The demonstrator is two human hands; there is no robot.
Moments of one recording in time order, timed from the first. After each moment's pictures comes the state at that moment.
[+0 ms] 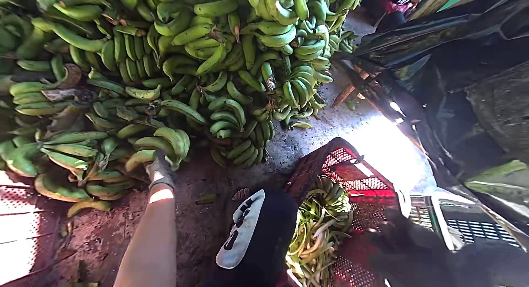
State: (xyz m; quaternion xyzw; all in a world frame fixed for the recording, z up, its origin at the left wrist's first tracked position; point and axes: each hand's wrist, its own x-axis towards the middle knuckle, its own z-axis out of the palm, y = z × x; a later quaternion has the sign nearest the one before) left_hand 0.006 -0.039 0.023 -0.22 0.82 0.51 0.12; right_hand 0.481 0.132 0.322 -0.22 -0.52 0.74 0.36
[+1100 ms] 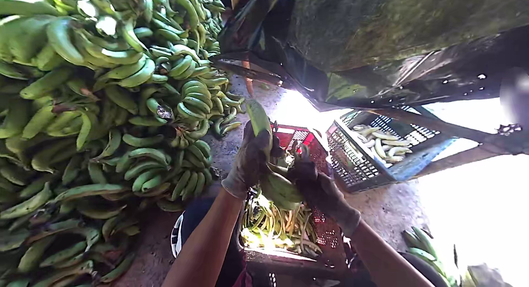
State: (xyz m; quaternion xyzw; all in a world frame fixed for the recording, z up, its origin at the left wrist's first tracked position) left_hand 0.349 0.194 0.268 0.41 0.29 0.60 0.62; right_hand 0.577 0.161 0.240 -0.49 -0.66 0.47 0.33
